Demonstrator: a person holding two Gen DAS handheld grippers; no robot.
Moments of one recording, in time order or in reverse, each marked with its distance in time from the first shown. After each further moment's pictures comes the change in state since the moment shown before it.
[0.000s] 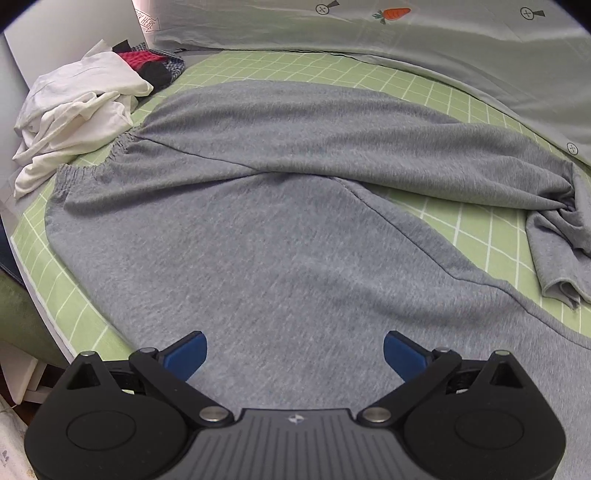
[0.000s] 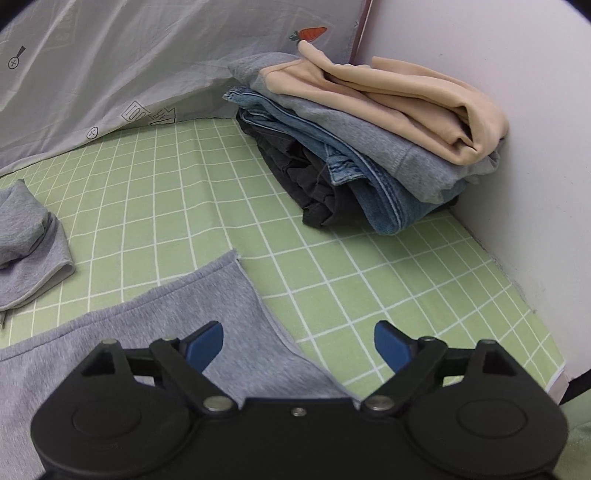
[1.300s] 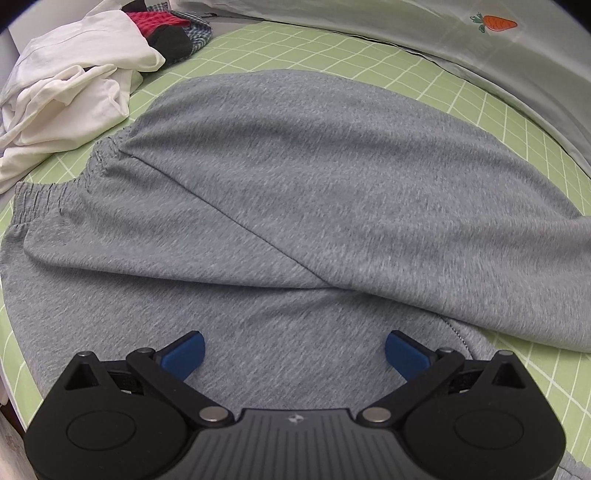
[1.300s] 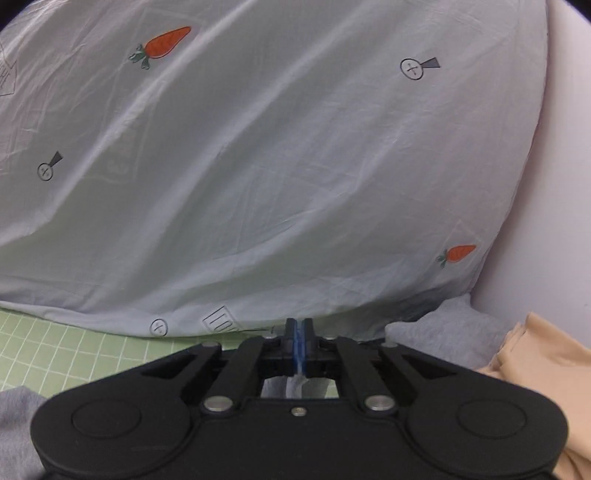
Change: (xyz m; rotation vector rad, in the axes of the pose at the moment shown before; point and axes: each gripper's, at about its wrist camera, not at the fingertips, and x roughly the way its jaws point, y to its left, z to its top) left arm 0.103 0.035 0.102 -0.130 0.091 0.003; right arm 0.035 0.146 0.237 -0.141 -0.395 0.057
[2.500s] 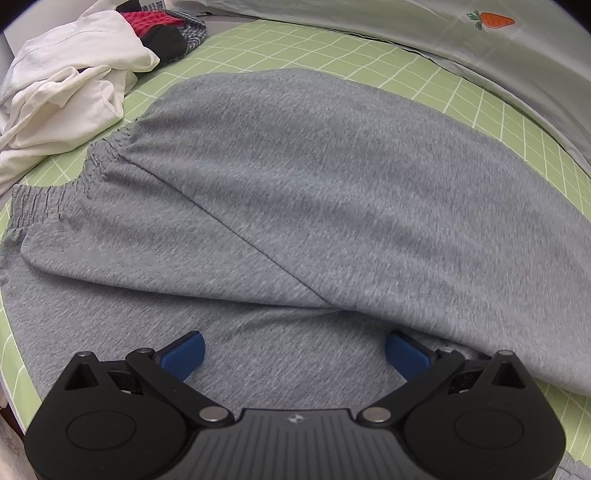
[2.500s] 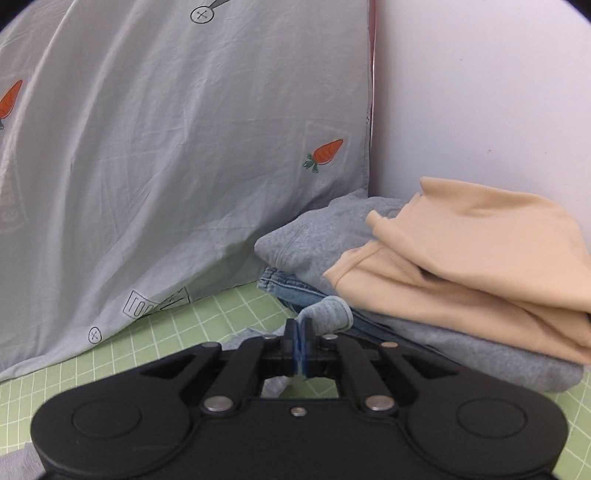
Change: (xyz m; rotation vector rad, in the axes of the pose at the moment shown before) left arm 0.001 0.003 0.003 0.014 0.009 -0.010; right arm -0.020 -0.093 -0.073 0.400 0.149 -0.146
